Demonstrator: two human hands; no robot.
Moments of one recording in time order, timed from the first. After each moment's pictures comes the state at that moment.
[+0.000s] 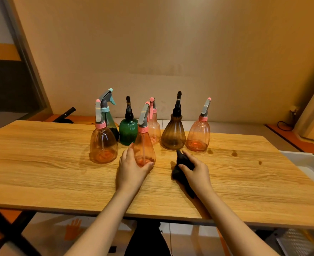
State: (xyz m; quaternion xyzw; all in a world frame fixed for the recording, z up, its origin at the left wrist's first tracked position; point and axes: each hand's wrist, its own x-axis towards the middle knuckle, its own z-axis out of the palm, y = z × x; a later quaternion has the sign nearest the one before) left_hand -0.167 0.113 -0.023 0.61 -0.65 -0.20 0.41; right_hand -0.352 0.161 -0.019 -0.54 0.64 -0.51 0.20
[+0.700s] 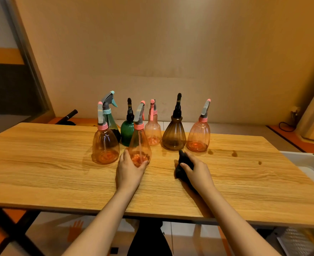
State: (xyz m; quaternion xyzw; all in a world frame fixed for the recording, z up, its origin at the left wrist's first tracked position) left_hand -0.162 0.108 -0.027 0.65 -0.62 -0.23 0.39; right_hand -0.362 0.154 -0.021 -0.59 0.68 -0.40 0.16
